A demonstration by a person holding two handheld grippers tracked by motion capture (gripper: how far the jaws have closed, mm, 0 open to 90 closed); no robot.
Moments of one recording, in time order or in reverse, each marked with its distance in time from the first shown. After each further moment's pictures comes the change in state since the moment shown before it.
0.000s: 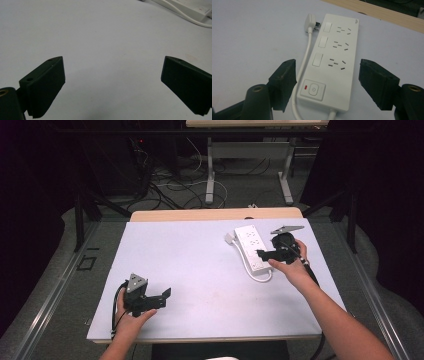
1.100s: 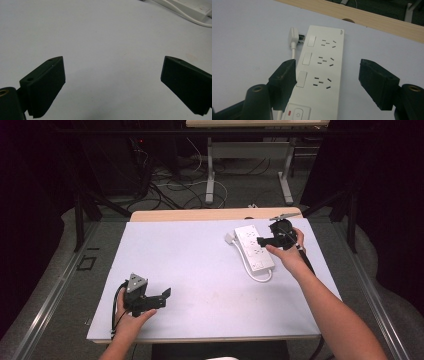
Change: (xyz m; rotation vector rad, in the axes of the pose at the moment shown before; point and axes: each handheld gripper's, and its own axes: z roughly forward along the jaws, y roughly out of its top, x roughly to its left) left arm 0.001 0.000 0.000 0.002 0.004 0.010; right arm -0.018 0.029 0.023 0.010 -0.061 0.060
